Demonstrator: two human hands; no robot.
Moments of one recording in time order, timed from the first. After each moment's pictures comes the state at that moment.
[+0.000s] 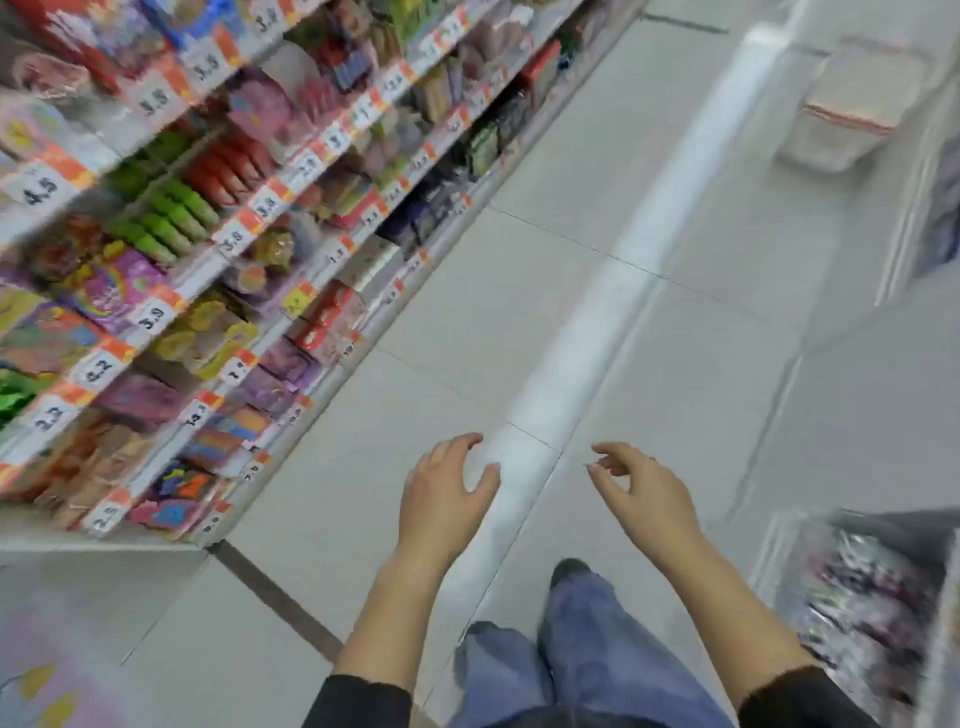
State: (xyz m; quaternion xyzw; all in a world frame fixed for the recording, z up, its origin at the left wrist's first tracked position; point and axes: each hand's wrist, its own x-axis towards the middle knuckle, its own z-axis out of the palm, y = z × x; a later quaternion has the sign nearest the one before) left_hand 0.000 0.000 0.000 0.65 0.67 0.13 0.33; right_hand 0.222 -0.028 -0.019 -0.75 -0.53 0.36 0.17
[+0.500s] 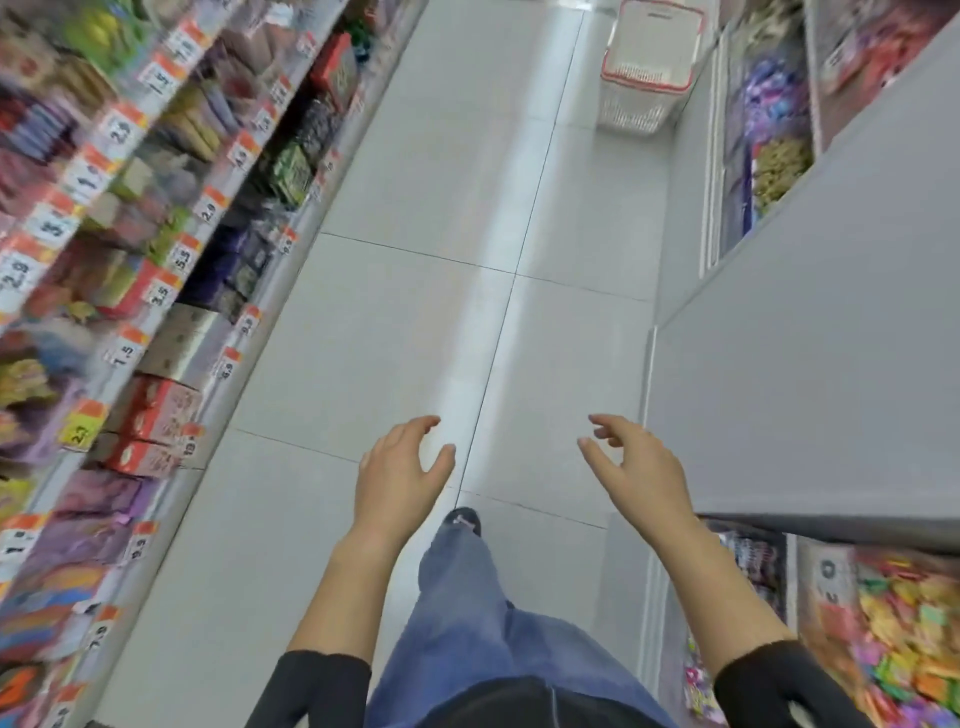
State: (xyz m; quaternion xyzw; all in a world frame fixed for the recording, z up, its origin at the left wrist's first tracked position) left_hand 0.218 0.180 -0.032 0.73 0.58 0.06 0.34; right_hand 0.454 0.078 -0.031 -0.84 -0.42 0.30 0.19
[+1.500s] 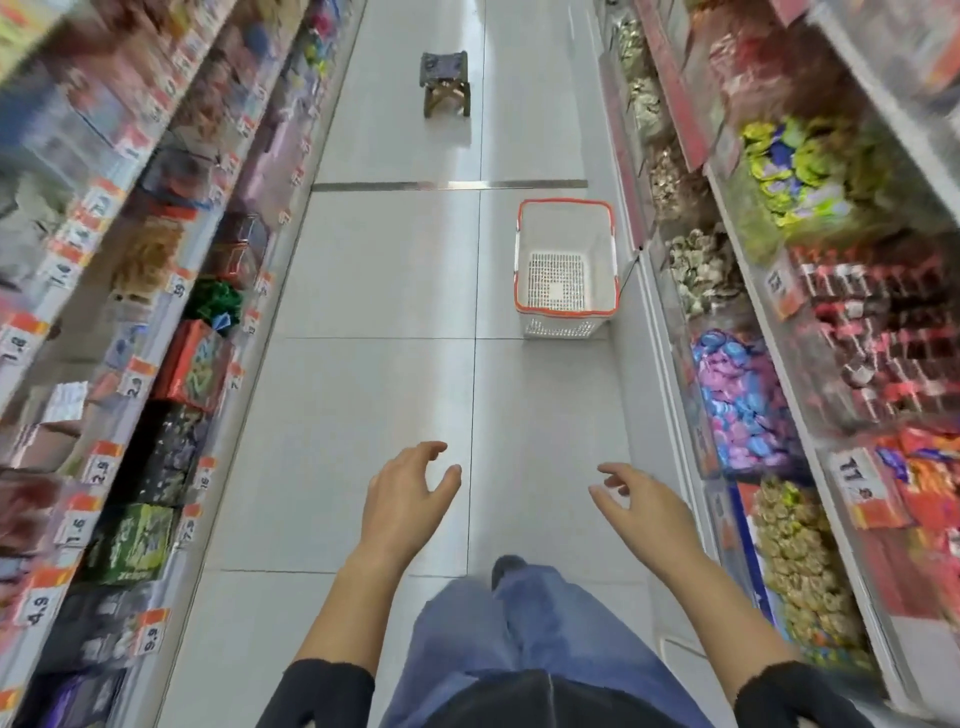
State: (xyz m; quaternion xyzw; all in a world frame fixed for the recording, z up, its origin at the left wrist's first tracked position) left_hand 0.792 0.920 -0.016 0.79 0.50 0.02 0.36; right_hand 1.003 0.746 -0.050 -0.88 -0.33 0.30 0.17
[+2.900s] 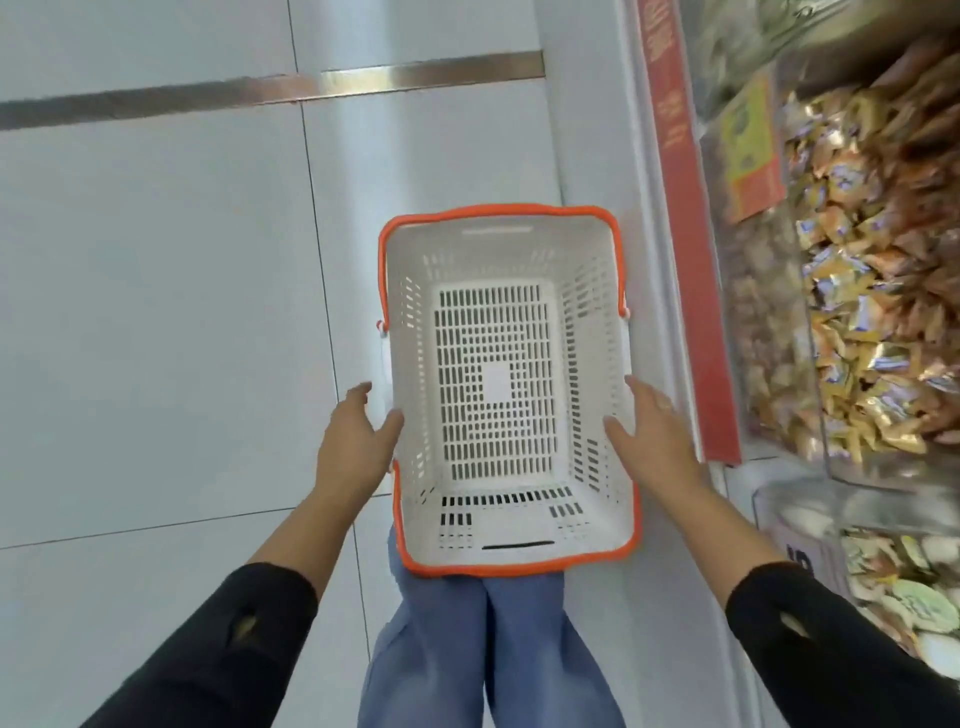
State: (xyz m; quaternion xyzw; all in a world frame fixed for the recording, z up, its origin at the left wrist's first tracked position) left_hand 1.454 1.494 -0.509 0.69 0.58 -0.14 0.42; right_hand 1.662 1.272 -0.508 -0.90 -0.17 0.37 0.13
